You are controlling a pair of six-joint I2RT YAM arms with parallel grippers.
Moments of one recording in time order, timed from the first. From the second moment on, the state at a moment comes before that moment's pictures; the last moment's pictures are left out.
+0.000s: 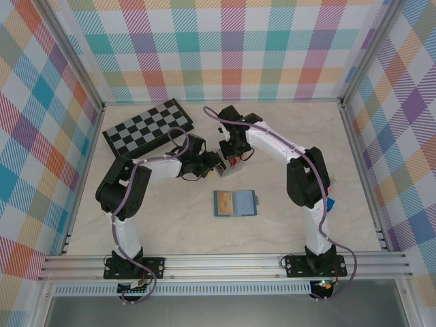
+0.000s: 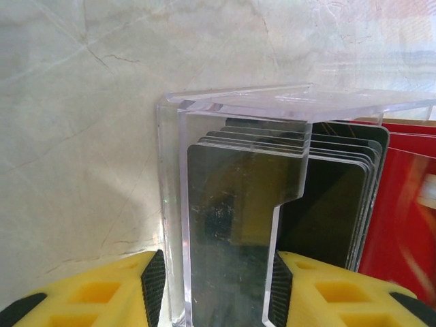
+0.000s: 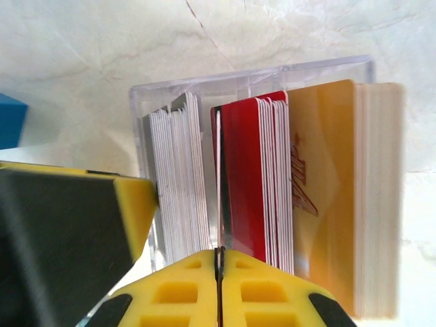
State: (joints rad) left arm -0.49 1.90 1.09 -0.06 0.29 -1.12; right arm 0.63 2.08 1.83 -0.98 -0.02 0.22
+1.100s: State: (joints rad) left arm -0.52 1.54 0.94 0.06 0.56 -1.11; right arm 0.35 1.47 1.03 -0.34 -0.76 0.80
